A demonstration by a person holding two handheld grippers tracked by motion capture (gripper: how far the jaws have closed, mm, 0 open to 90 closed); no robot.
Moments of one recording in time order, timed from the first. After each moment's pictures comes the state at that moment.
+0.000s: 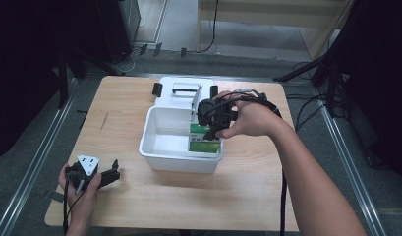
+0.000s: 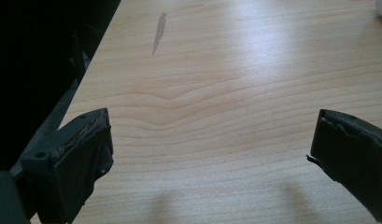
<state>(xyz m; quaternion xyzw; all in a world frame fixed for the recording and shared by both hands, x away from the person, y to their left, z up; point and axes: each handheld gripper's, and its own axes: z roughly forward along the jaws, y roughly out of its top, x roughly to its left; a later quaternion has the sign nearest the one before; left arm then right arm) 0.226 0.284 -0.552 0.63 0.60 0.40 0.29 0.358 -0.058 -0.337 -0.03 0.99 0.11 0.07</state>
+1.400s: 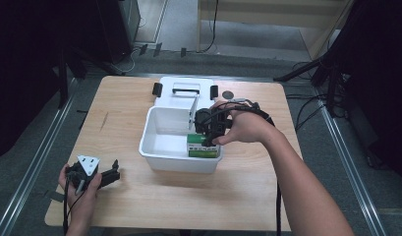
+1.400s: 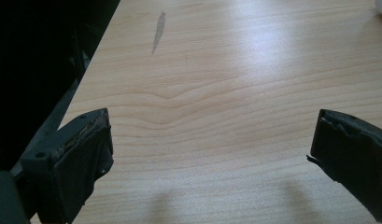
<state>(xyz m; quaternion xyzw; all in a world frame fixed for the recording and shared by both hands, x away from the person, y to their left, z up) 0.225 0.284 -0.552 0.63 0.60 0.40 0.29 0.361 -0.053 -0.373 -0.01 0.99 0.10 0.05</state>
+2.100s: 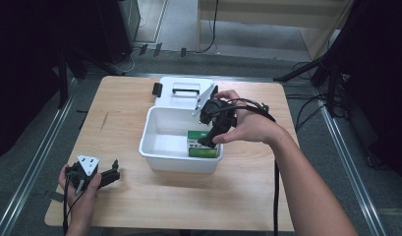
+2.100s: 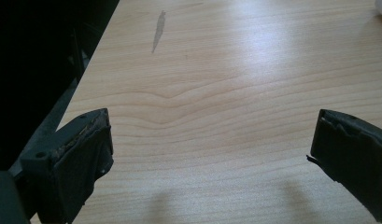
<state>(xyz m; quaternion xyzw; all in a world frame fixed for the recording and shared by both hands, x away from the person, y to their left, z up) 0.226 0.284 -0.552 0.63 0.60 0.39 0.29 0.354 -0.070 -0.348 0.08 0.97 0.22 0.09</state>
